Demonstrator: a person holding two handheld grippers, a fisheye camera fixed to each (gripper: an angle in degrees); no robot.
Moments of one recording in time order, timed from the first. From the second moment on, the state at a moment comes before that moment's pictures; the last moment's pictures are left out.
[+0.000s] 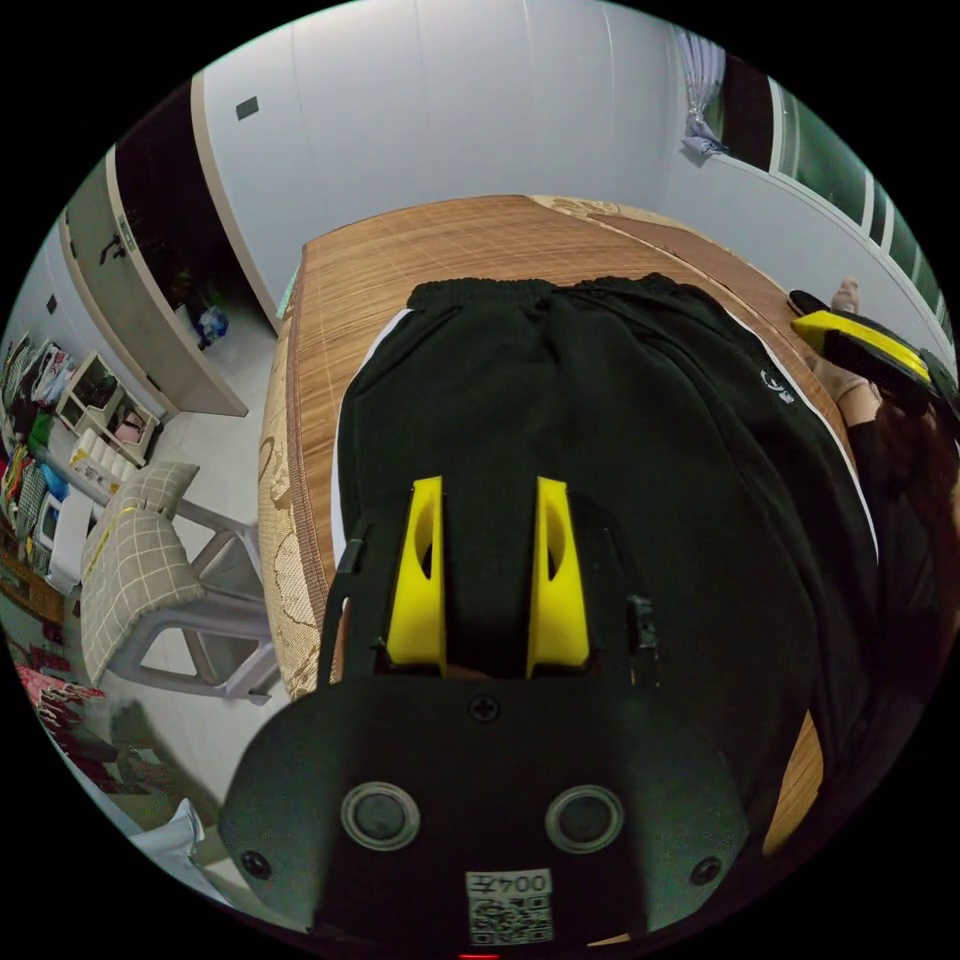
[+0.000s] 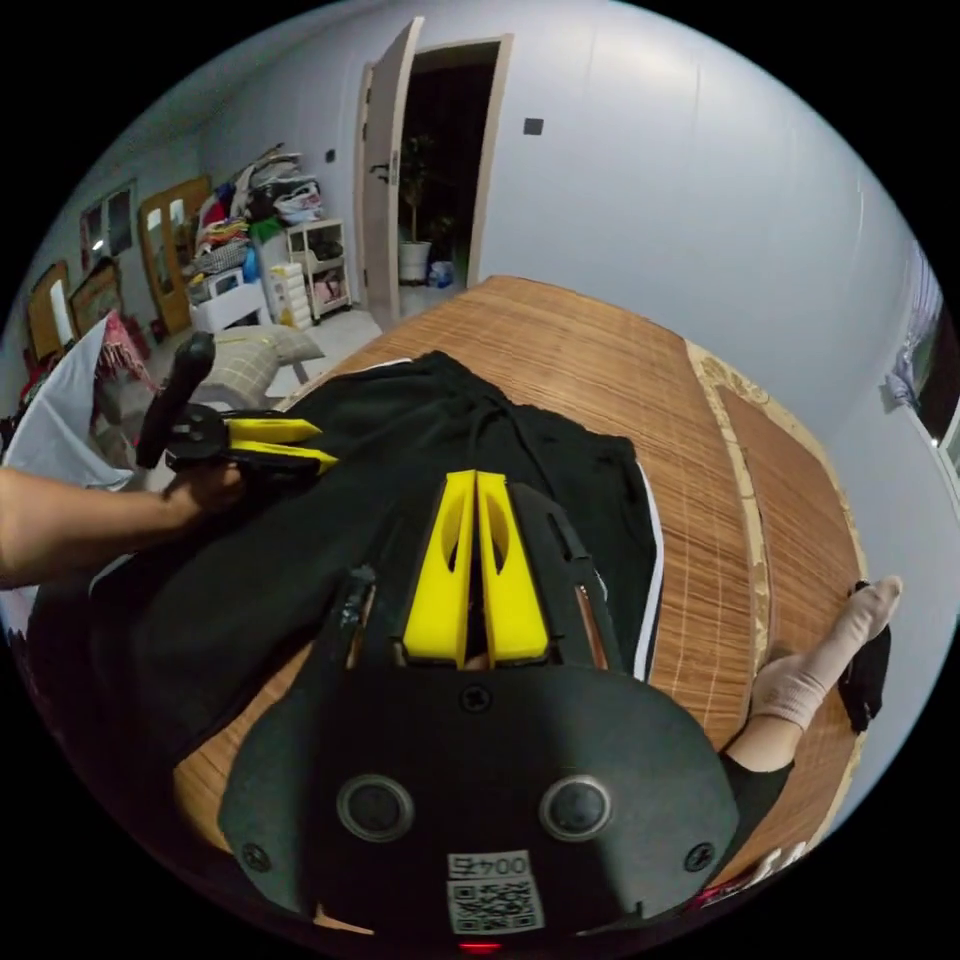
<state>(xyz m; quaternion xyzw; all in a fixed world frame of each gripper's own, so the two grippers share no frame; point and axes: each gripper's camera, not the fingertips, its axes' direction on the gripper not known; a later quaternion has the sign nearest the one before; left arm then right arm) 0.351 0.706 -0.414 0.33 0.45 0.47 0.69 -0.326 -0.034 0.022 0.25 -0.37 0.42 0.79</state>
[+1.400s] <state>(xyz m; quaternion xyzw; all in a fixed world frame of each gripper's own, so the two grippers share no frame) 0.368 0.691 -0.420 0.33 0.46 0.46 0.68 -0.350 -0.075 0.045 0.28 -0.49 0.34 0.76</state>
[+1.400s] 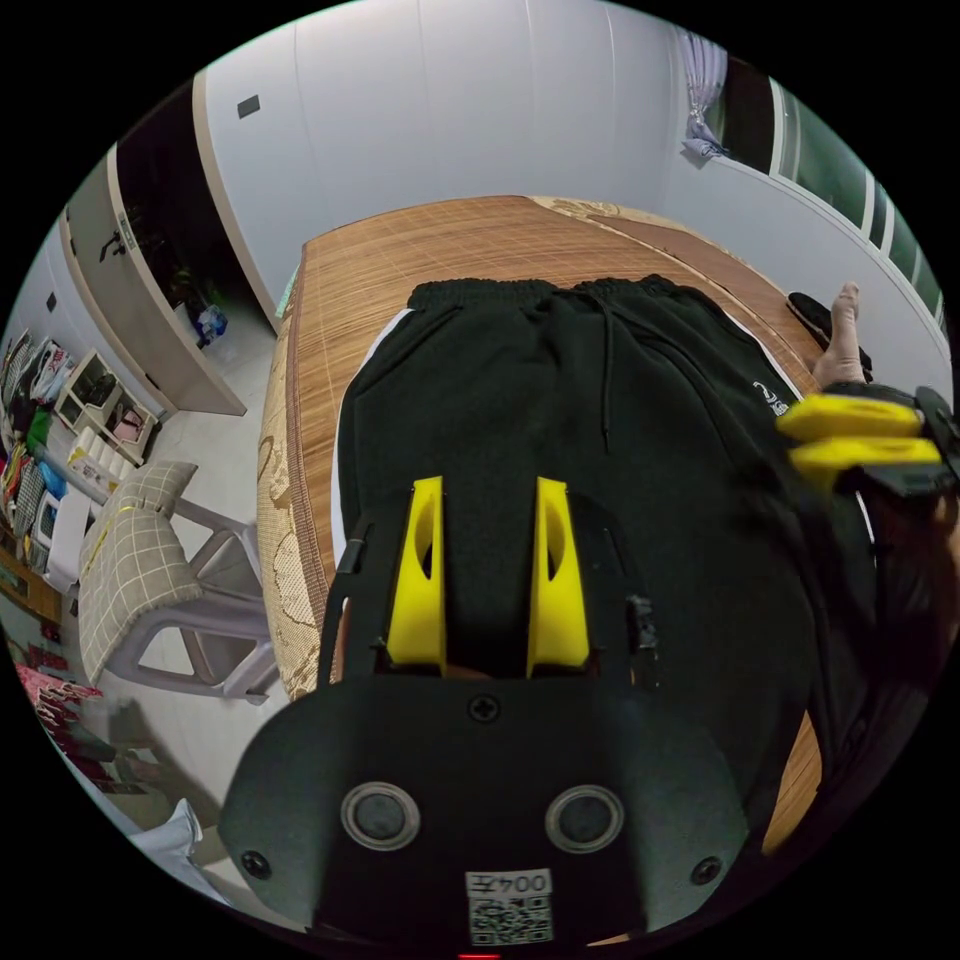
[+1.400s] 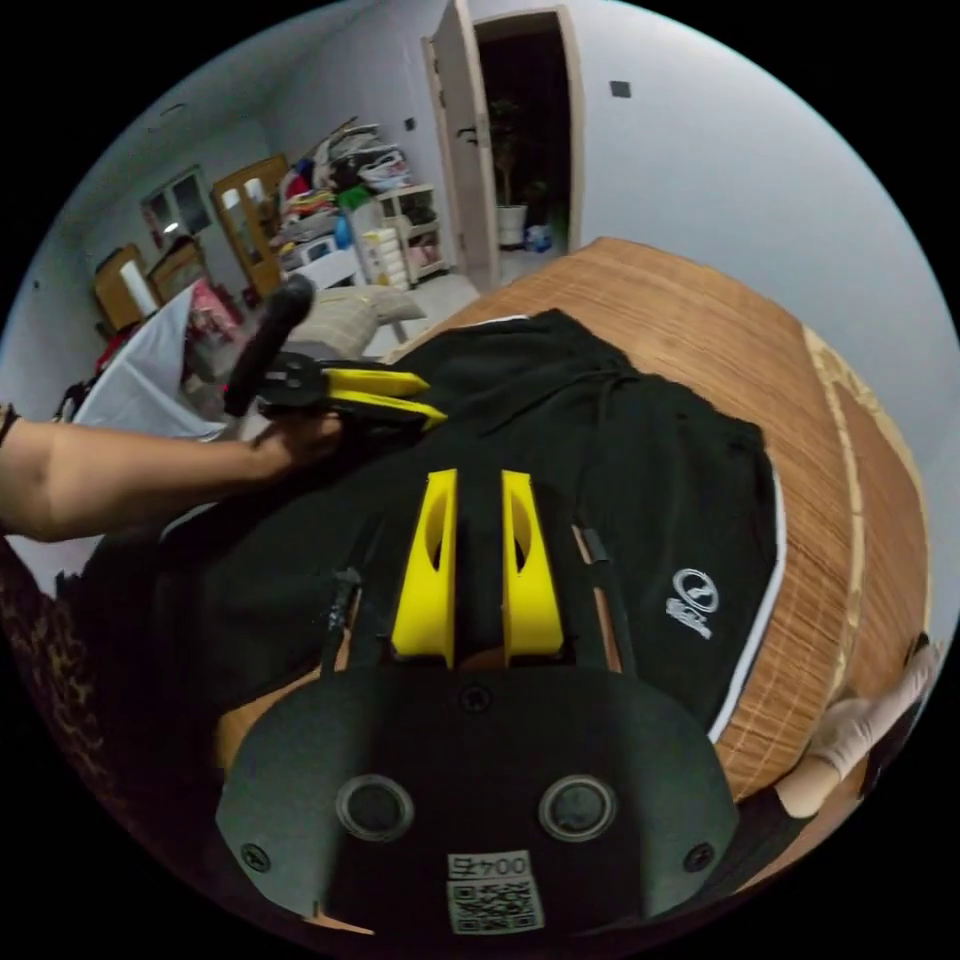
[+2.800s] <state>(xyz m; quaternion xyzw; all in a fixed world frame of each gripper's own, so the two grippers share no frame) 0.400 0.658 -0.451 0.33 0.45 0.46 0.69 -0.369 -0.052 0.179 0.10 -0.42 0.49 0.76</state>
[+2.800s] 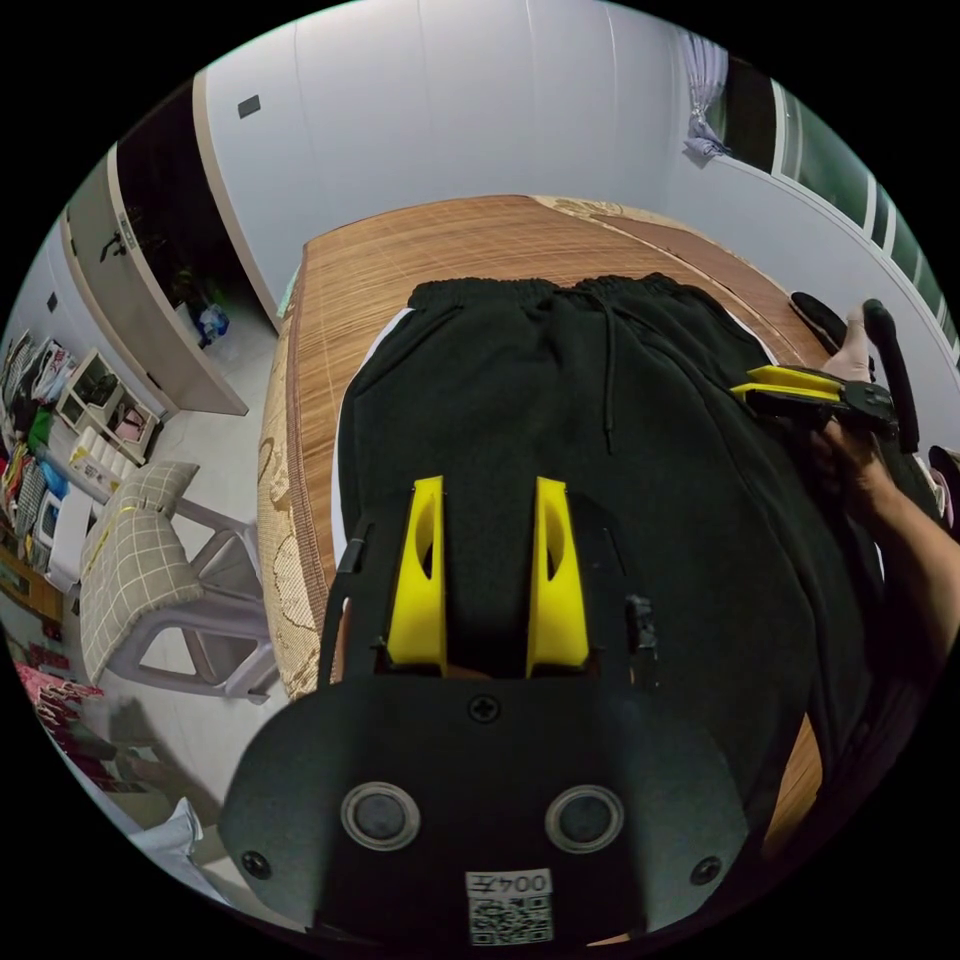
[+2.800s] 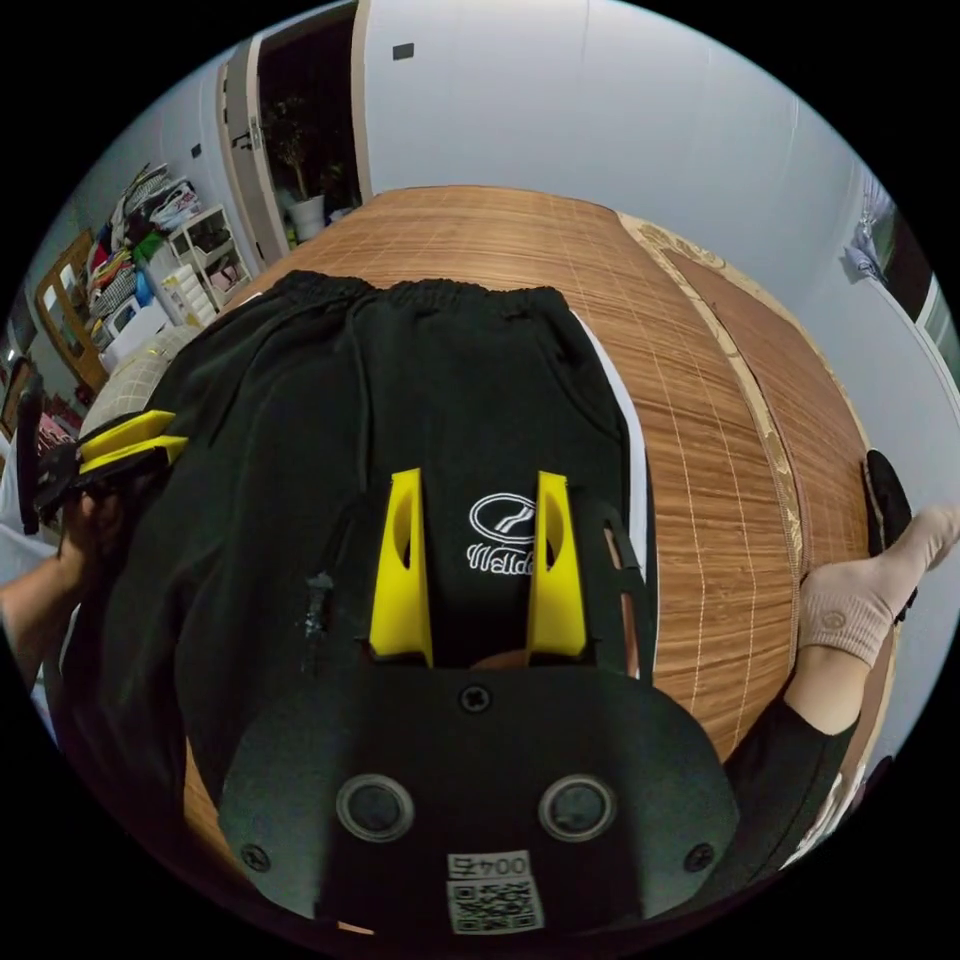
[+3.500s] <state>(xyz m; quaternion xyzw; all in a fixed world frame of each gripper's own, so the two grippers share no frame) 0.479 0.564 -0.522 0.32 0.46 0.45 0.69 -0.300 -0.114 0.248 0.09 -0.40 0.51 0.76</state>
